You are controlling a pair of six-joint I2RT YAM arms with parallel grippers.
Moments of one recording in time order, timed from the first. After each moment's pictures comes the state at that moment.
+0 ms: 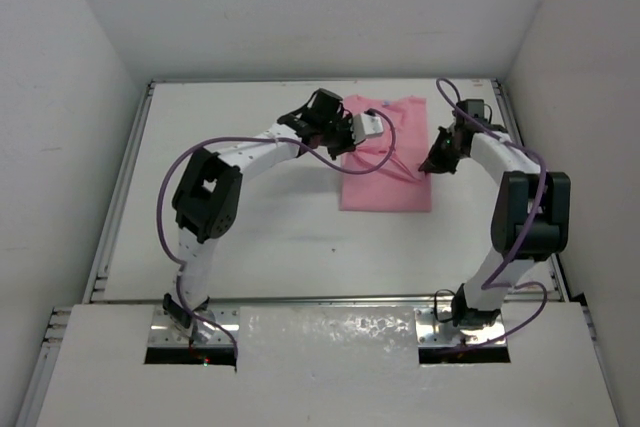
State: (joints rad) left arm -0.61 2.08 1.69 -0.34 0.41 0.67; right arm -0.05 1.73 1.17 -0.53 -0.25 0.46
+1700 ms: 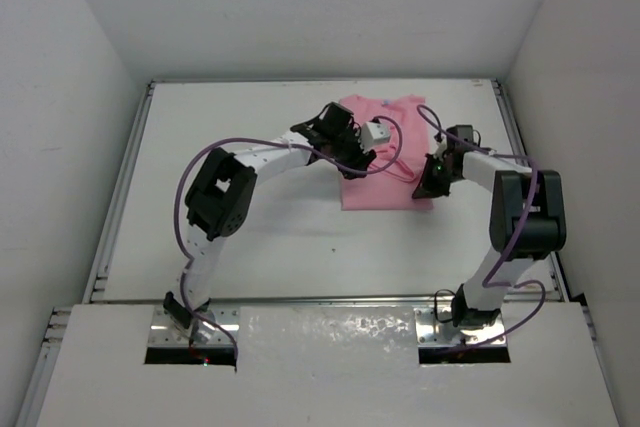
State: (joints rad) left arm -0.65 2.17 1.70 -0.34 0.46 0.41; right arm -0.03 1.75 0.95 -0.39 -0.33 0.28
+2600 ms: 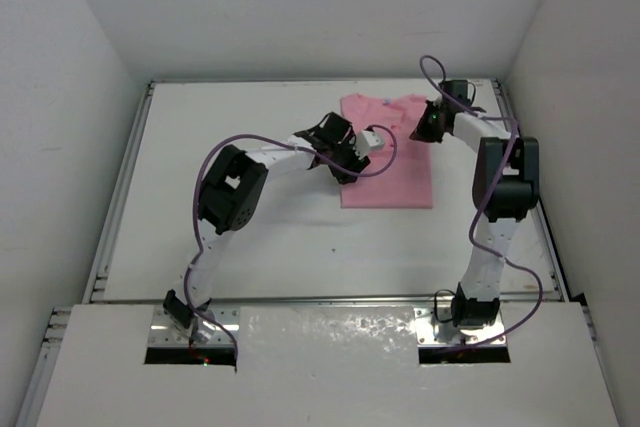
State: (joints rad) left arm -0.64 2.27 1.69 -0.32 0.33 0.41; right arm -0.03 2.09 1.45 -0.27 -0.26 0.41
